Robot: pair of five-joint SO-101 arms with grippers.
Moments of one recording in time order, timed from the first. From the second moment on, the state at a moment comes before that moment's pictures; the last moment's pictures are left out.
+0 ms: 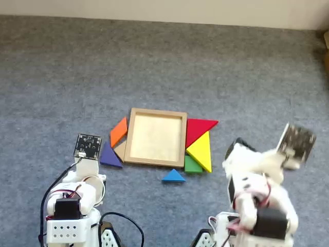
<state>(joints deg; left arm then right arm) -8.1 -101.3 96.0 76.0 -4.1 1.8 -76.3 50.0 73.9 -16.0</state>
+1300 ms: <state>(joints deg) -8.1 -101.3 96.0 76.0 -4.1 -18.6 -9.2 29.0 48.7 -38.6</state>
